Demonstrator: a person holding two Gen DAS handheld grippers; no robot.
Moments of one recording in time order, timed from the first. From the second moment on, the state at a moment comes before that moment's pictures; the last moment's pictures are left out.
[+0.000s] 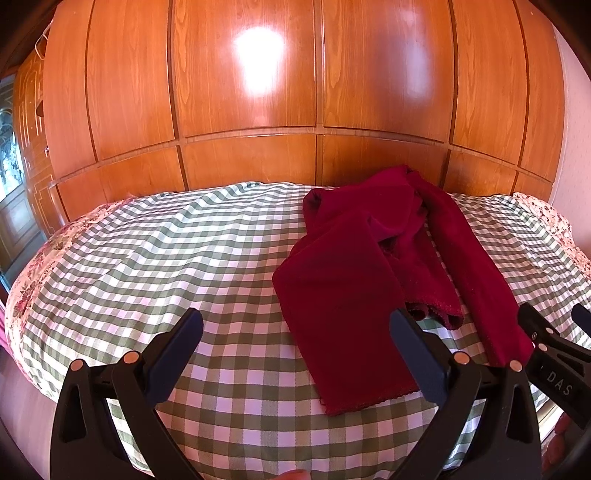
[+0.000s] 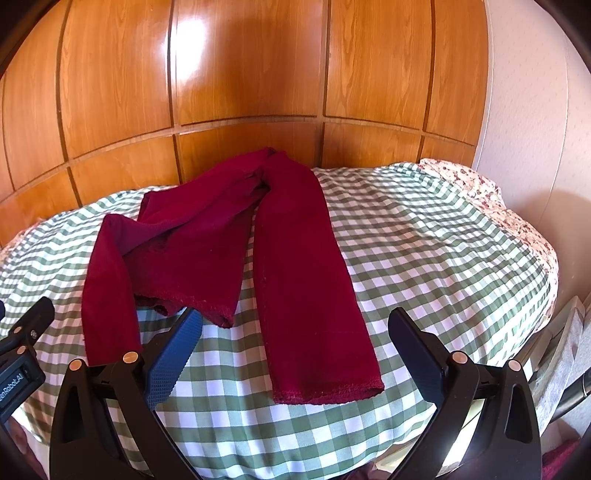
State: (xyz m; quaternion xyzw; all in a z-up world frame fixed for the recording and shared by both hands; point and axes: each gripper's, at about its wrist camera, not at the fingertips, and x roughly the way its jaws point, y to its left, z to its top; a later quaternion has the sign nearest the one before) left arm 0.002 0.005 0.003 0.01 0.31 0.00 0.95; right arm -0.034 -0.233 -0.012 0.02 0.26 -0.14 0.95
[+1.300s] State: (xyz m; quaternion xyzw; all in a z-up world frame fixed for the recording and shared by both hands) left arm 0.028 -0.010 -0.056 0.07 0.40 -0.09 0.91; right arm 0.001 -0.283 -0.032 0.06 0.32 -0.13 0.94
